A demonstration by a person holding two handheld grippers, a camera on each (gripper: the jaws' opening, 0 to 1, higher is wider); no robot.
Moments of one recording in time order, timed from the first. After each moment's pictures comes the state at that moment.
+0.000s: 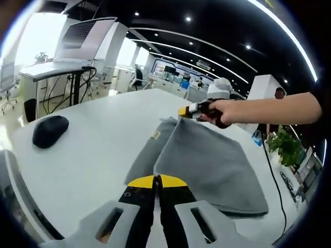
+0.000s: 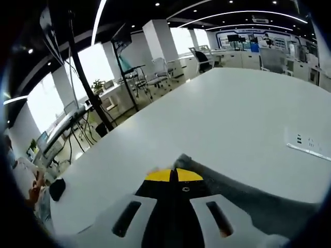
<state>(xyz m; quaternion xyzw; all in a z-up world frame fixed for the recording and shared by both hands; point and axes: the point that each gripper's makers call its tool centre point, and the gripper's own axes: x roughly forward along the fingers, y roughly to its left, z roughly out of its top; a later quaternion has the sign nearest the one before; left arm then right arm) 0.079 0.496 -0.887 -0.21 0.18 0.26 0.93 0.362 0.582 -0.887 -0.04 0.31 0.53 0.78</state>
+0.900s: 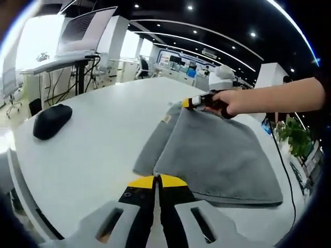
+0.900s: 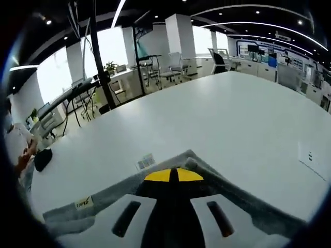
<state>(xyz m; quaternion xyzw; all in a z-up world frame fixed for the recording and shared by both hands) 0.075 0.501 -0.916 -0.19 0.23 0.27 0.91 0.360 0.598 -0.918 -0.13 0.27 0.58 0.76</state>
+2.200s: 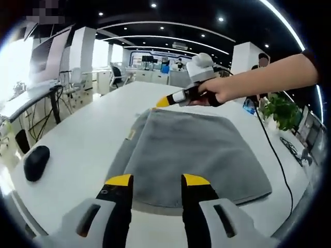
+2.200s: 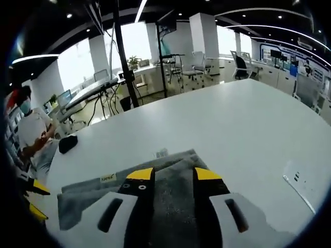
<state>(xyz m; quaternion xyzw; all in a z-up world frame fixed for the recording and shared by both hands) 0.116 0.456 -0.873 -0.10 0.25 0.17 0.95 0.354 0.552 -0.882 -0.16 0.26 0.65 0.69</state>
